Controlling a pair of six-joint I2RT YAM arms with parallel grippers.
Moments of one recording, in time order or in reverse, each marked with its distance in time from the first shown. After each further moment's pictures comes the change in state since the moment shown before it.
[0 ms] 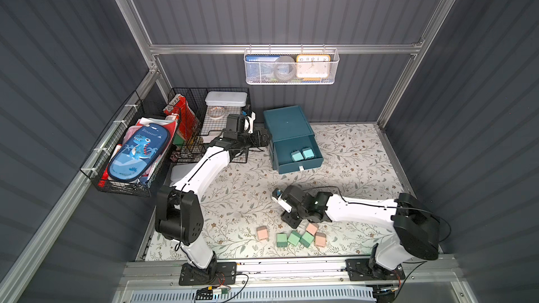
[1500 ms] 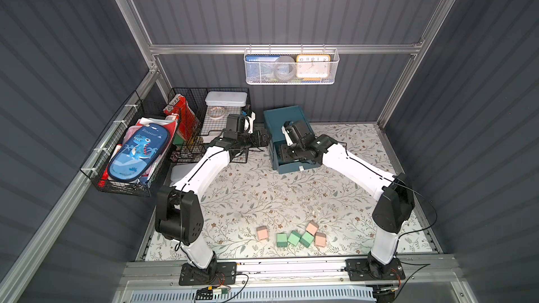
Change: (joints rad) left arm 0.000 0.000 0.000 -0.001 -0.005 0.000; right arm -0.338 0.334 0.771 -0.244 0.008 0.222
